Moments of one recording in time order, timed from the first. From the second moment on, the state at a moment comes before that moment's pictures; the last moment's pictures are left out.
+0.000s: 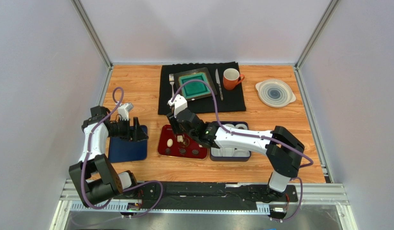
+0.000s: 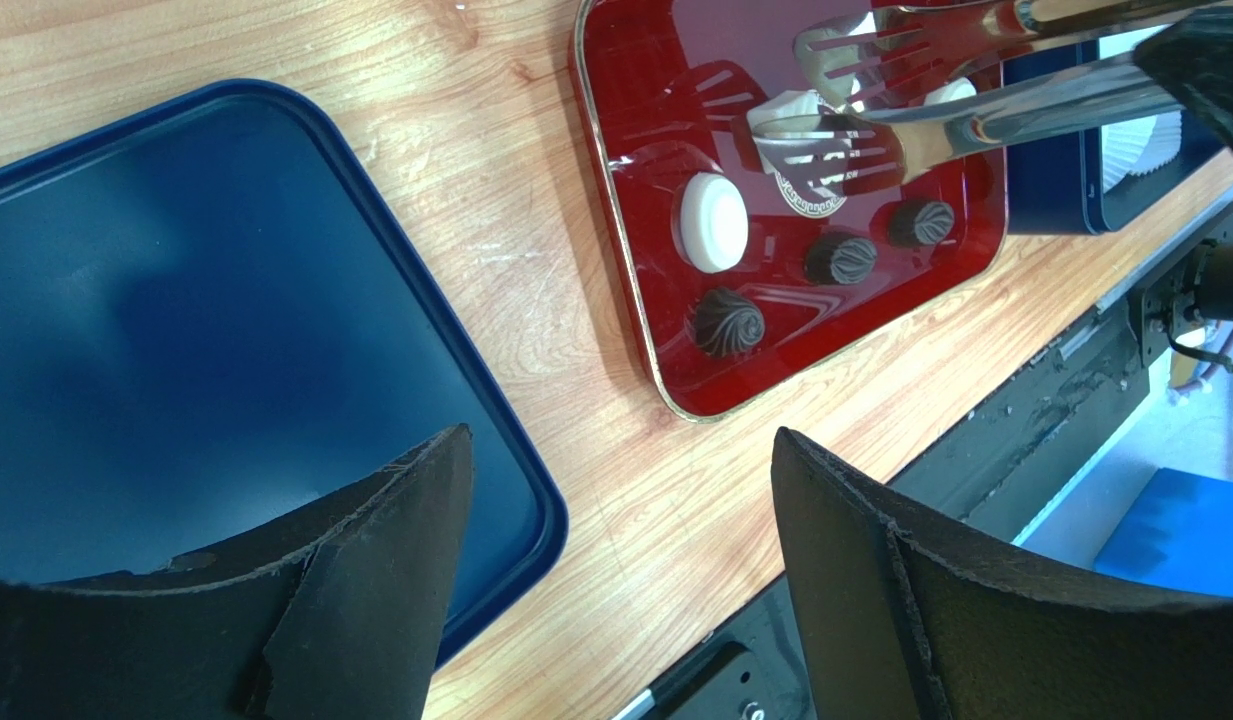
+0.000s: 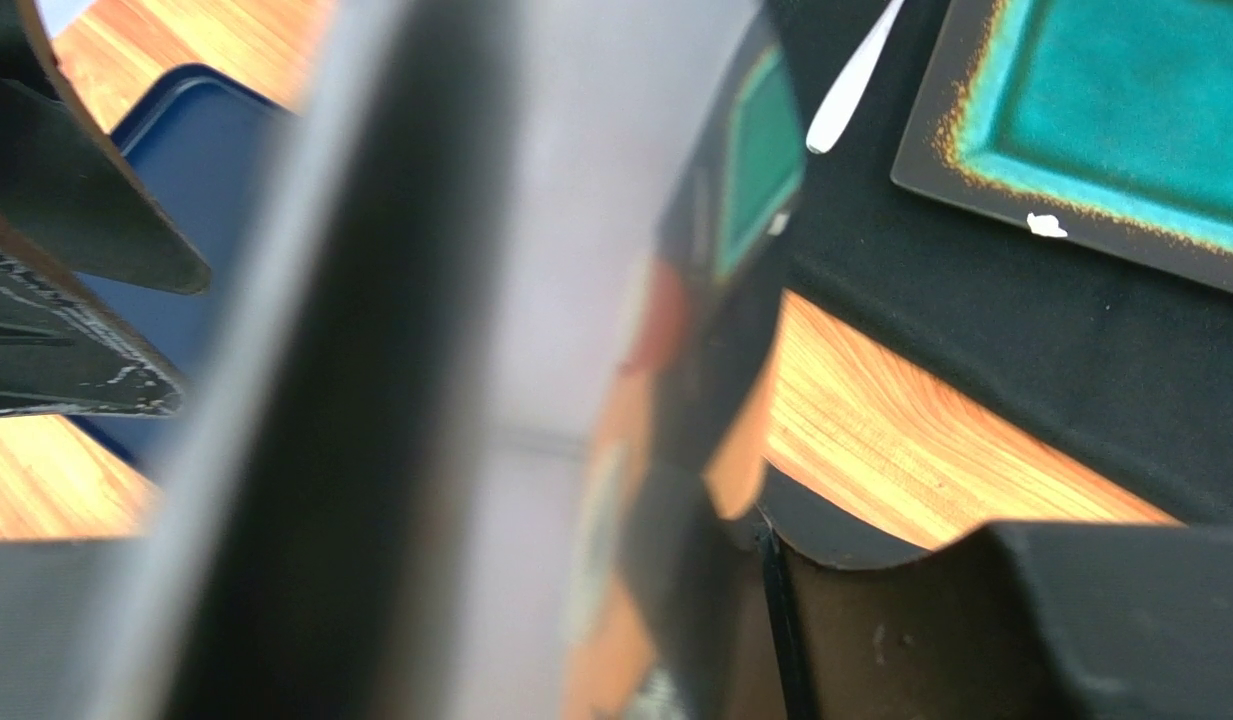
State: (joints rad) left arm 0.40 1.22 0.79 -0.91 0.83 0.49; right arm 1.11 1.73 1.22 0.08 0.38 0.26
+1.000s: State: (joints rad) left arm 0.40 1.22 0.79 -0.92 0.82 0.51; right arm 1.09 1.69 1.16 0.08 0.40 0.29
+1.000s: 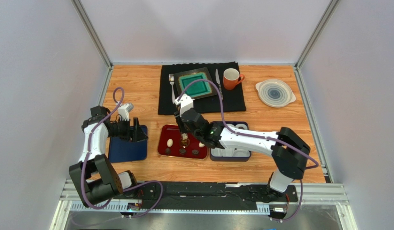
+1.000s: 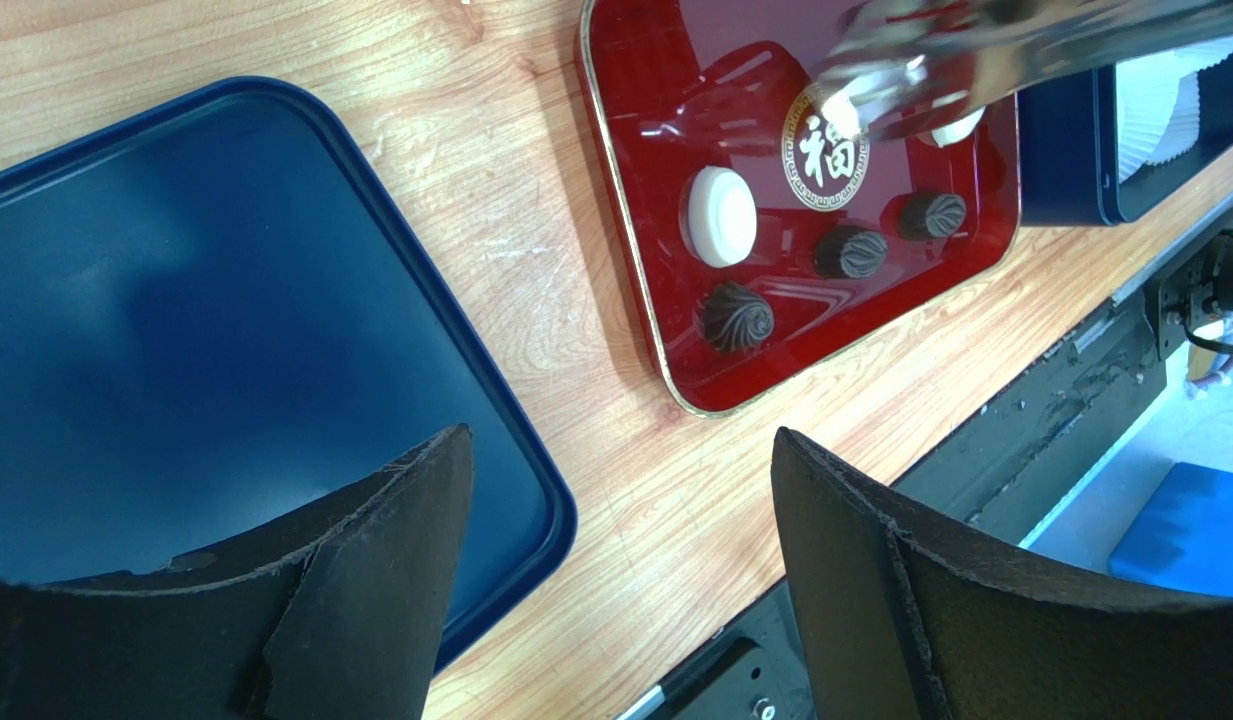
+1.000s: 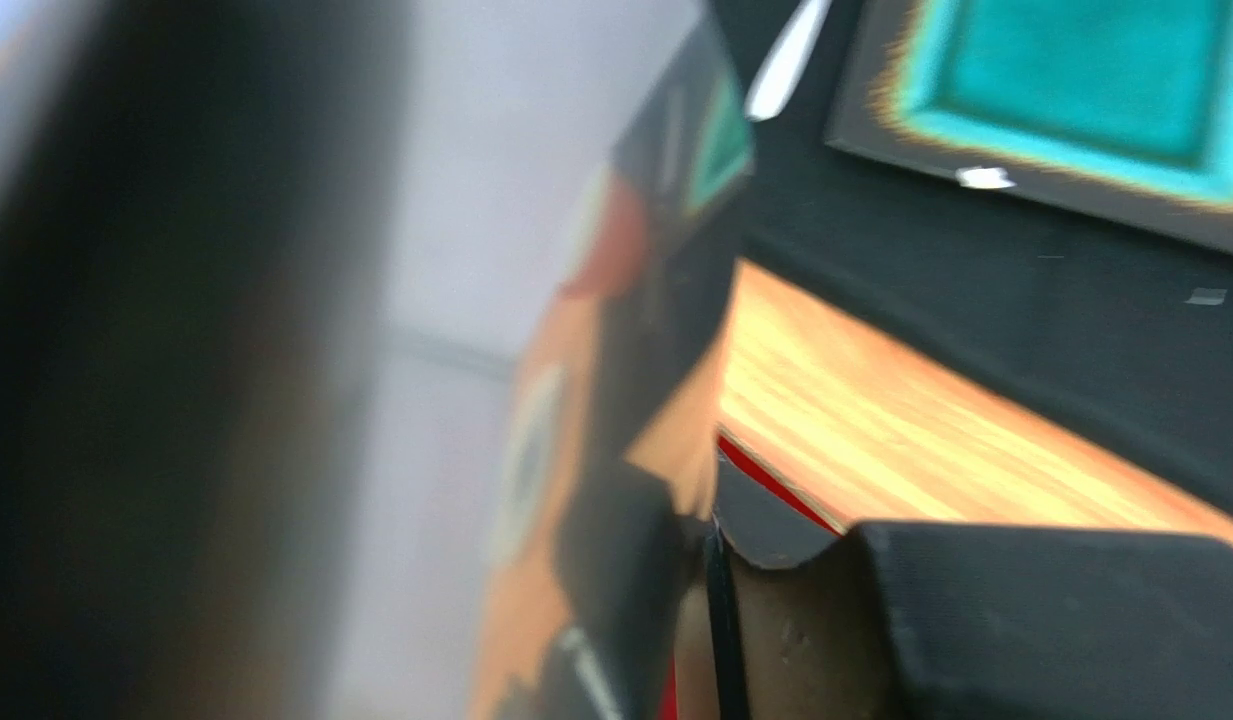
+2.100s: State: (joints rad) left arm 0.40 1.22 0.79 -0.92 0.82 0.51; right arm 0.96 1.09 0.84 -0.15 0.52 0.26
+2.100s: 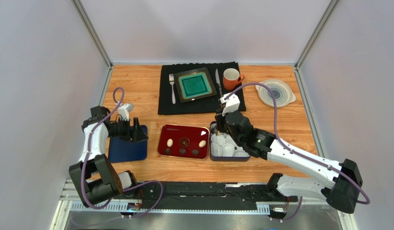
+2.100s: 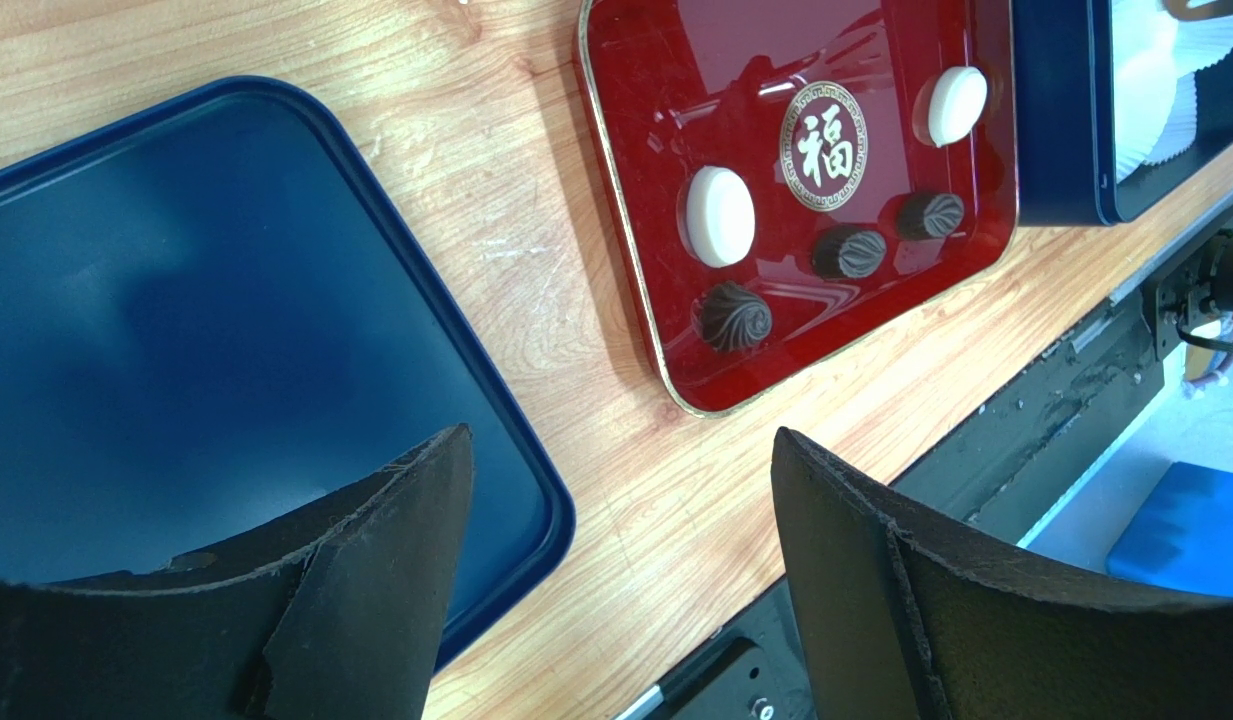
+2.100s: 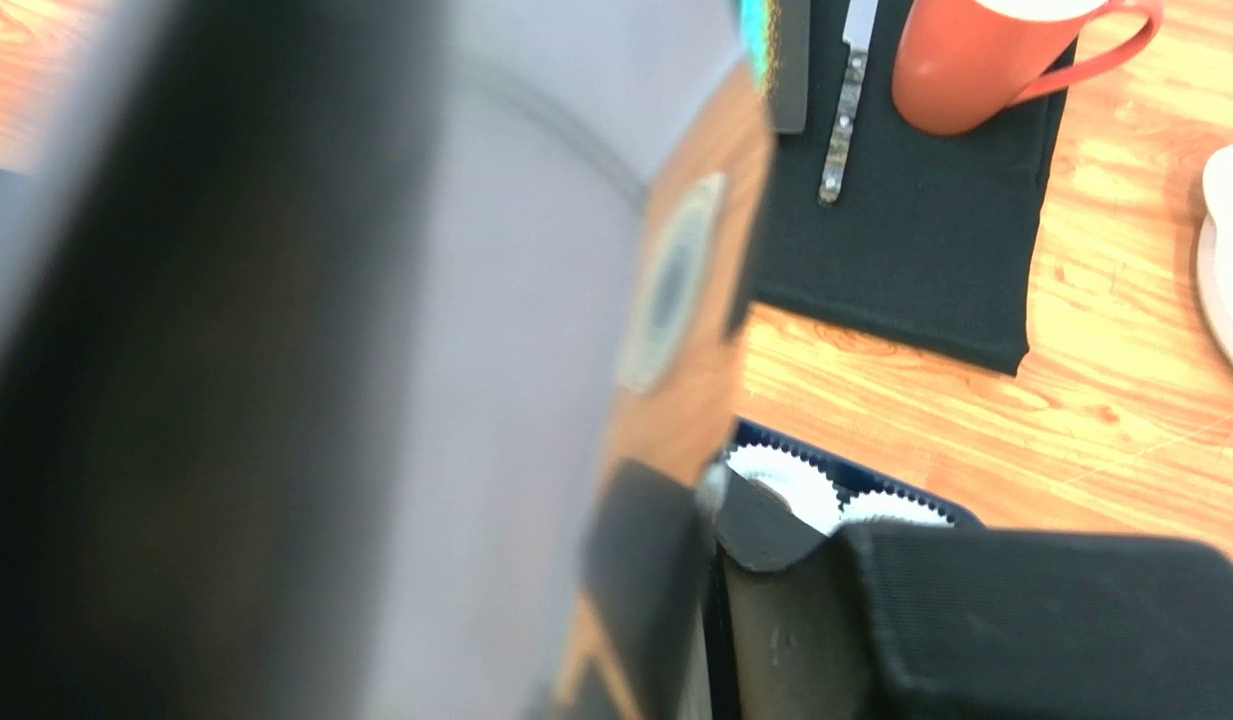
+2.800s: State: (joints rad) left arm 0.40 1.22 0.79 -0.92 0.82 0.51; right arm 0.95 1.13 0.82 -0.15 0.52 0.31
